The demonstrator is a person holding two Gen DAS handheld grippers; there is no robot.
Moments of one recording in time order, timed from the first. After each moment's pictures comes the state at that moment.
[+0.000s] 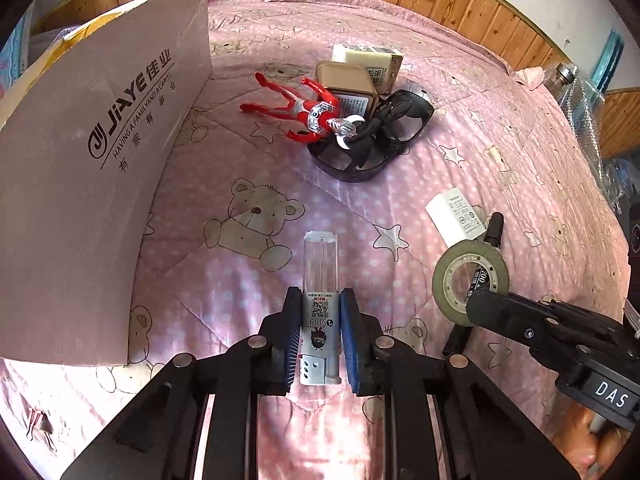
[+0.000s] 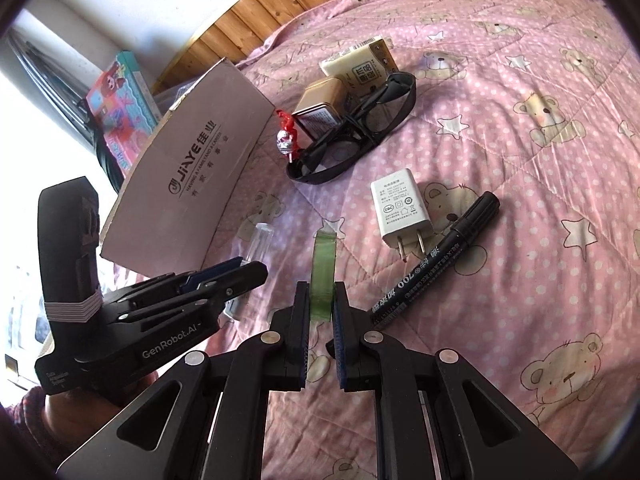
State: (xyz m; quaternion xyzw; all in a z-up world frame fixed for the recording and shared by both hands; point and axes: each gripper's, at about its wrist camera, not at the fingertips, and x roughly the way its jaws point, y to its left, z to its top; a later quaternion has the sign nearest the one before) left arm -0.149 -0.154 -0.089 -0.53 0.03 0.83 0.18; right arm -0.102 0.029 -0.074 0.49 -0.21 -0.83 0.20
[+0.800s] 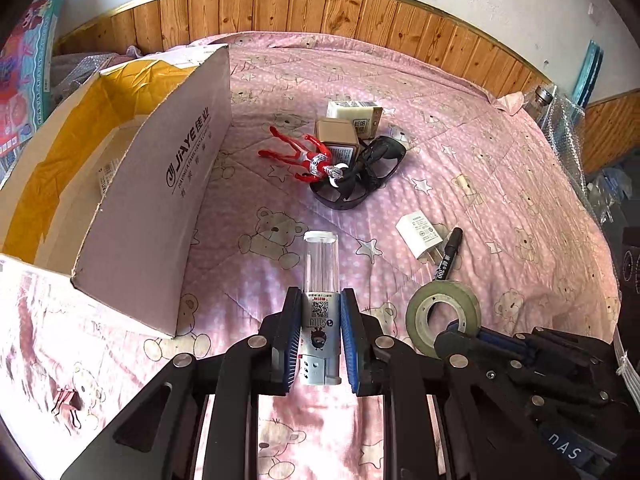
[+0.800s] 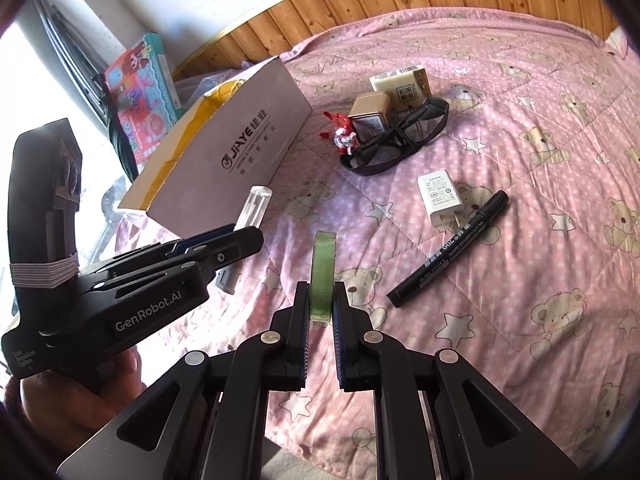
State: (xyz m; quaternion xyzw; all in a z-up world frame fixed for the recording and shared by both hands) left arm -0.104 -0.181 -0.030 -0.48 0.01 0.86 0.19; right arm -0.048 -0.010 -0.028 0.46 -0.15 -0.85 0.19
